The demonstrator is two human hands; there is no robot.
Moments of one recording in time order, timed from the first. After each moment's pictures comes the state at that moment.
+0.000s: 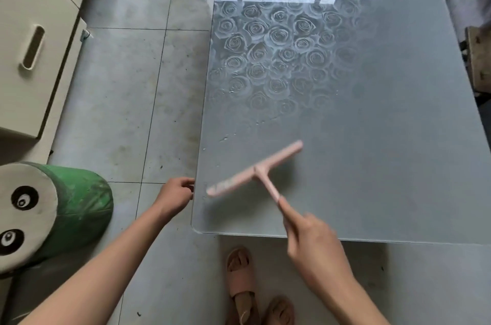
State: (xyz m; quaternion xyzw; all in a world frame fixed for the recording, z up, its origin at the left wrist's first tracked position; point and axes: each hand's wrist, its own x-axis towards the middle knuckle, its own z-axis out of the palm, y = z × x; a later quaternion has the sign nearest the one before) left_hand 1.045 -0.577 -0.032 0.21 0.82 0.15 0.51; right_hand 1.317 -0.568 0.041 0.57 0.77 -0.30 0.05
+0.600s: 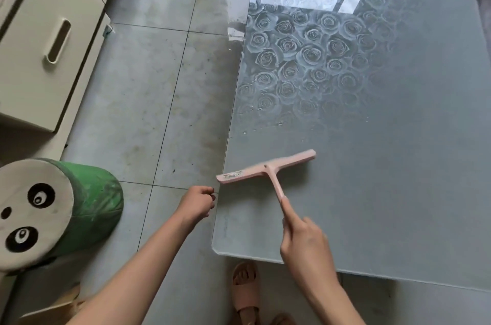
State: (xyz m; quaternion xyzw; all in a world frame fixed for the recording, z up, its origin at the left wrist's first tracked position) left_hand 1.035 -0.556 -0.020 0.06 0.80 0.21 0.55; right_hand 1.246 -0.541 0.039 0.60 0.74 -0.31 0.07
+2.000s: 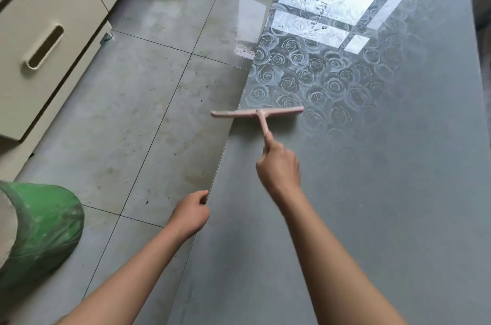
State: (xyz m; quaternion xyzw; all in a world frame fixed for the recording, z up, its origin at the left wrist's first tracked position) left_hand 1.007 -0.432 -0.032 0.19 0.83 0.17 0.50; right_hand 1.108 -0.285 0.032 0.59 0.75 -0.29 0.05
